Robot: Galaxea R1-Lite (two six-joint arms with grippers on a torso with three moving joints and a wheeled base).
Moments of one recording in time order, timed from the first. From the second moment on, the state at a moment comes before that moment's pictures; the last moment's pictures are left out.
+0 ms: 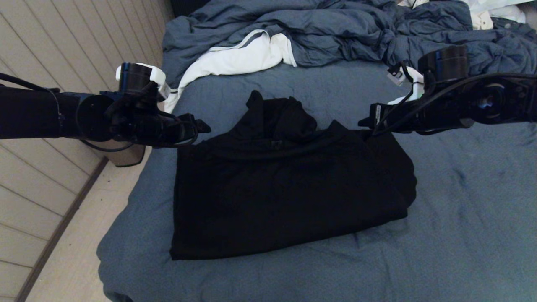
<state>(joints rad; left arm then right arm) -0.31 1.94 -1.57 0.09 -0.01 -0.38 0.11 1.90 -1.67 0.19 0.24 0.14</state>
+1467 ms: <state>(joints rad) -0.32 1.94 -1.57 0.09 -0.01 -0.39 0.11 1.90 -1.68 0.20 0.26 0.14</state>
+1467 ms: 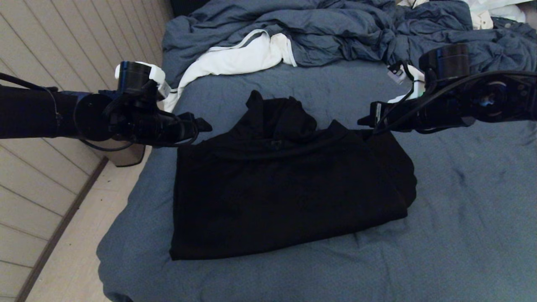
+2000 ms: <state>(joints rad) -0.32 1.93 -1.57 0.09 -0.01 -0.39 0.10 1.86 -1.67 0.25 0.39 0.14</state>
